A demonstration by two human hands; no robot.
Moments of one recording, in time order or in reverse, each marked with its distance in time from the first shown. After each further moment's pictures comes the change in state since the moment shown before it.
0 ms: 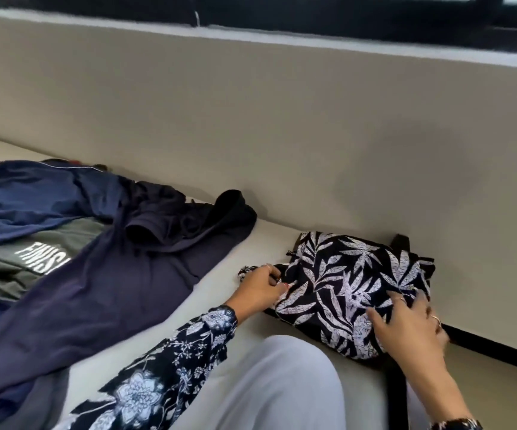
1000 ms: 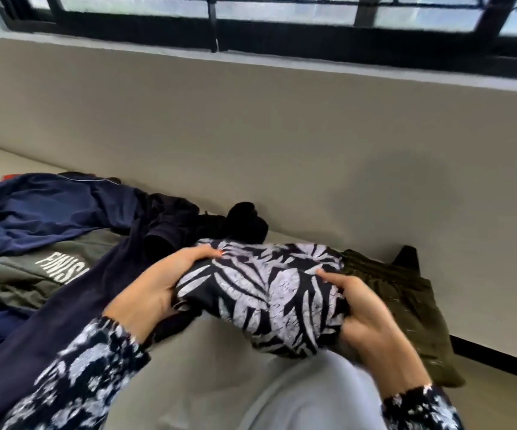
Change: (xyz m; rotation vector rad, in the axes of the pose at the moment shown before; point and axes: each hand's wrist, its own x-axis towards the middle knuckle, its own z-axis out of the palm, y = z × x) left_hand -0.055 -0.031 -0.157 -0.885 -0.030 -0.175; right_hand -0.048 -0.131 -0.037 1.651 -0.868 0.254
